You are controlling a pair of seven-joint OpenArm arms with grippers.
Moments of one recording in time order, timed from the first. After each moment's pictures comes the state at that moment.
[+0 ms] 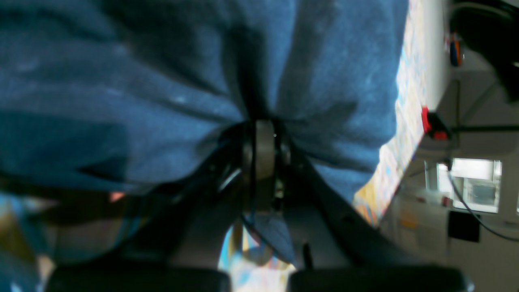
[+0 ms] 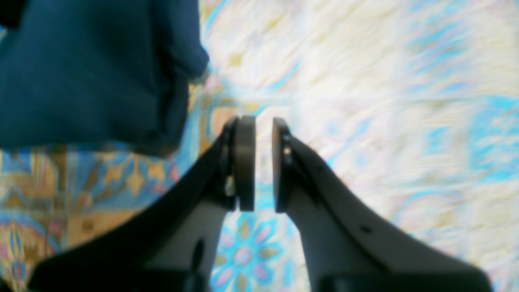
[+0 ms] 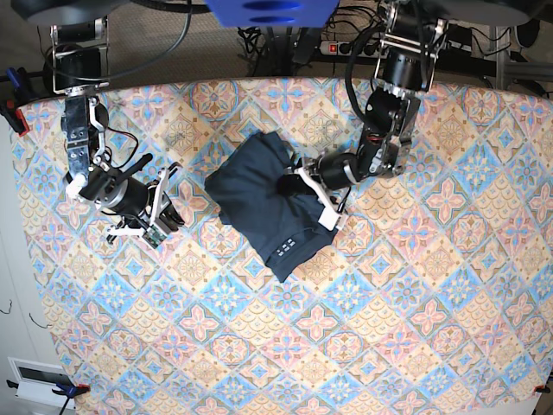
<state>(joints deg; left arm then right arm) -5.7 -6.2 12.8 69.3 -49.6 -16.8 43.7 2.2 25.7 -2.5 95.2 19.0 40.8 -42.1</state>
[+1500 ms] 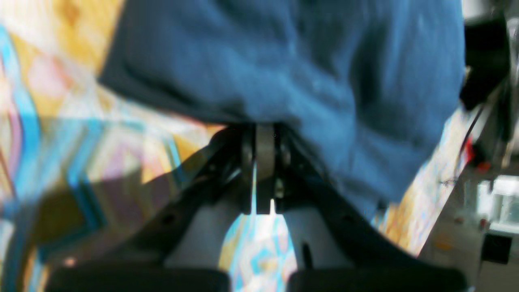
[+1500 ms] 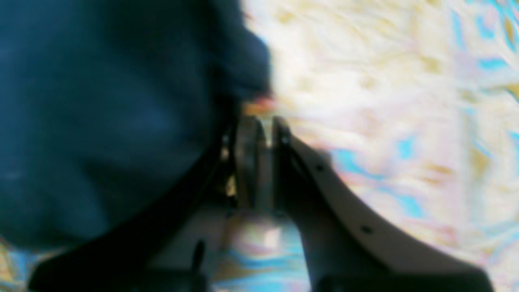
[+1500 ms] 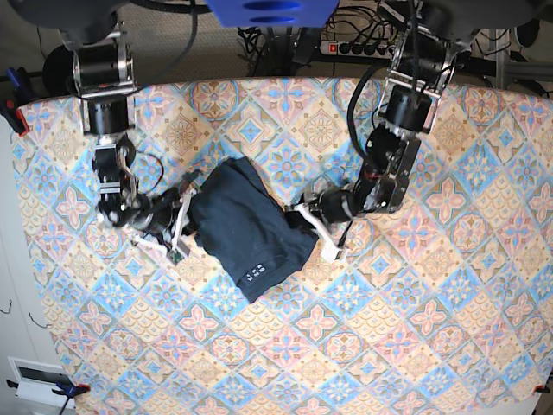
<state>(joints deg) -17.8 -5.6 17.2 56.9 -48.9 -14.2 39.8 16.0 17.0 -7.2 64.8 11.8 40.3 -39.9</state>
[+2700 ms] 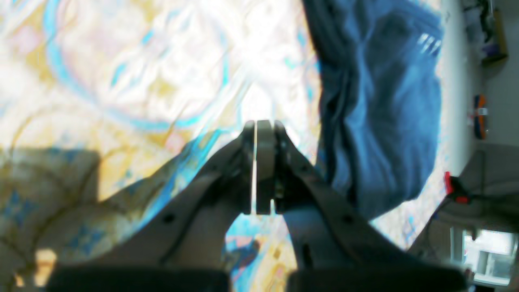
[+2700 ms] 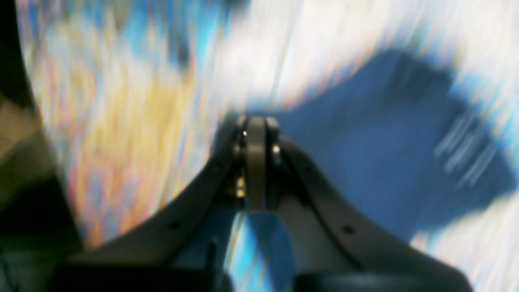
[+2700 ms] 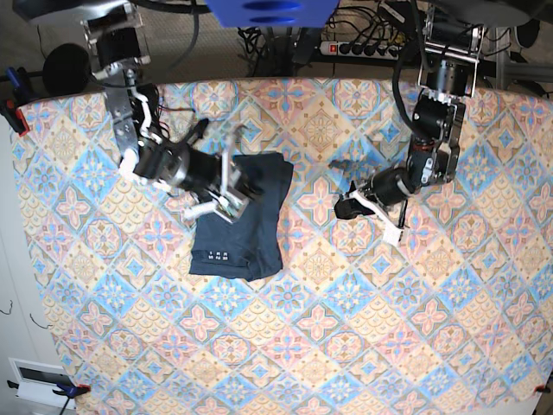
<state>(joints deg) -4.5 -18.4 8.2 76.1 -58.7 -13.3 41.1 0.8 16.0 -14.5 105.9 24.4 40.7 -48.0</state>
